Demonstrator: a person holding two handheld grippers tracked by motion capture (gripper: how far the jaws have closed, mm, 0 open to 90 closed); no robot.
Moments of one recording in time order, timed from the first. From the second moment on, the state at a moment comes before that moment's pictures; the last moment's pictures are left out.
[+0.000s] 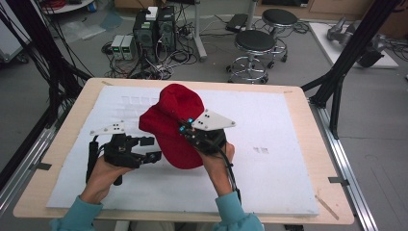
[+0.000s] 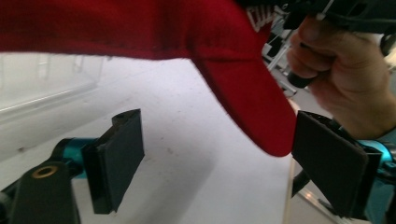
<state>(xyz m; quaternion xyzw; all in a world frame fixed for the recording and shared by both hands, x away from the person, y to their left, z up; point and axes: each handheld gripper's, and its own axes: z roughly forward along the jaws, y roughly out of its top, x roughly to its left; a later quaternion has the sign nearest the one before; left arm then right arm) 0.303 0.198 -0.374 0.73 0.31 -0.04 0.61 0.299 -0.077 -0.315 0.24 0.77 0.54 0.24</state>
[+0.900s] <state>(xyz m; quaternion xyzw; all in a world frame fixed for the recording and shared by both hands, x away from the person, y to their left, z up) 0.306 0.199 -0.372 0.69 0.30 -0.06 0.65 0.293 -0.069 -0.313 0.21 0.76 0.56 0.26</state>
